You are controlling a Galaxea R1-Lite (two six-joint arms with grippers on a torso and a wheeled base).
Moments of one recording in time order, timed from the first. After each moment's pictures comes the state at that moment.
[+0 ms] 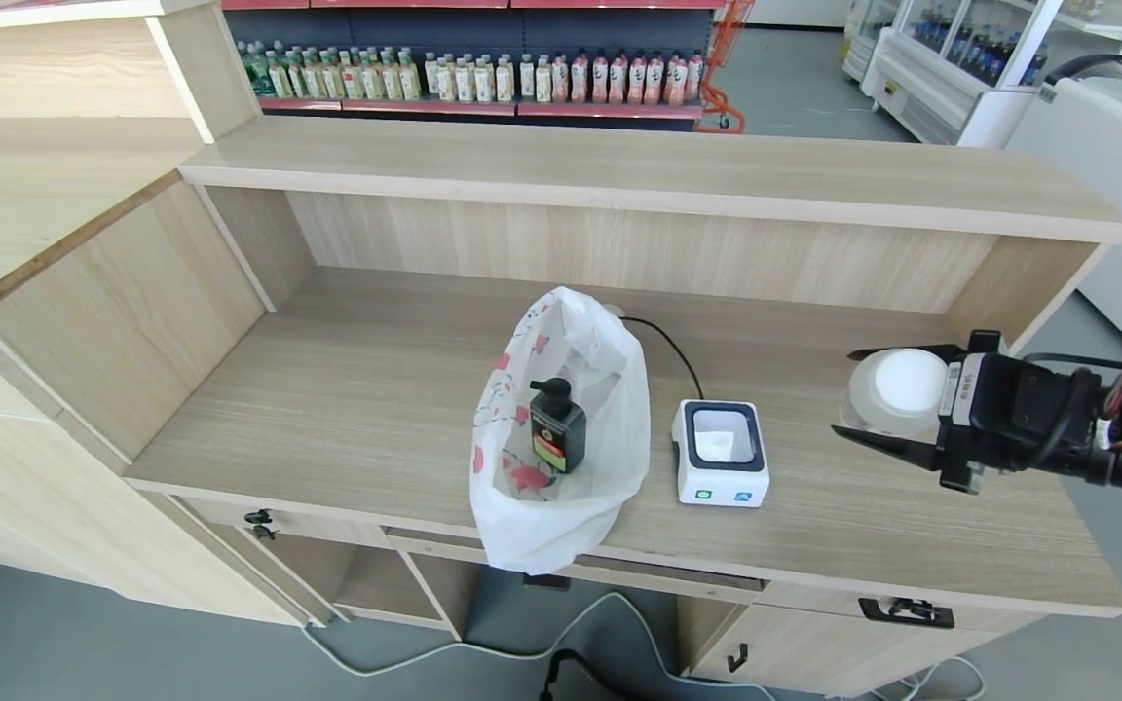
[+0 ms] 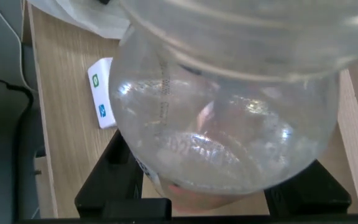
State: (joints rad) left arm -0.01 0.00 0.00 0.04 -0.04 0.03; right arm 0.13 1.50 -0.71 -0.50 0.58 -1.21
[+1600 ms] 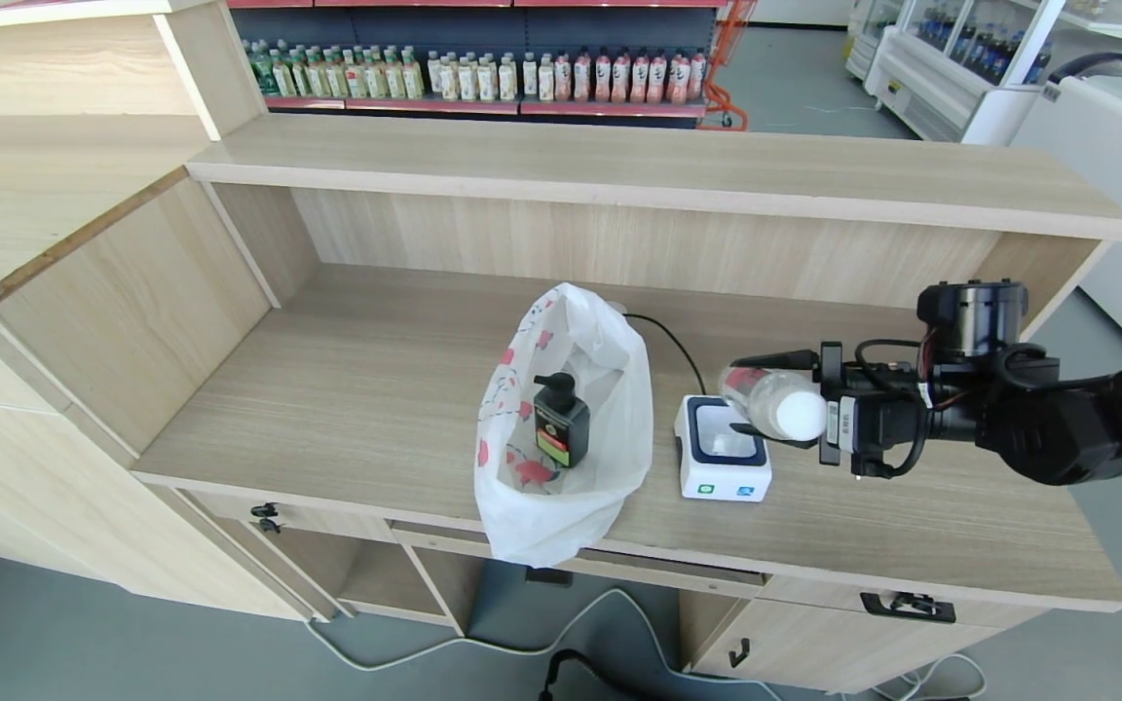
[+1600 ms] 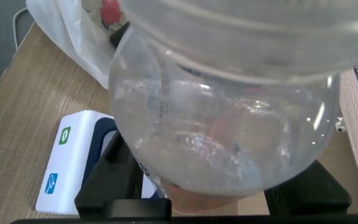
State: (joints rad) left arm -0.01 0.00 0.00 0.04 -0.04 0.03; right arm 0.13 1.95 -1.00 -0.58 0.96 -1.56
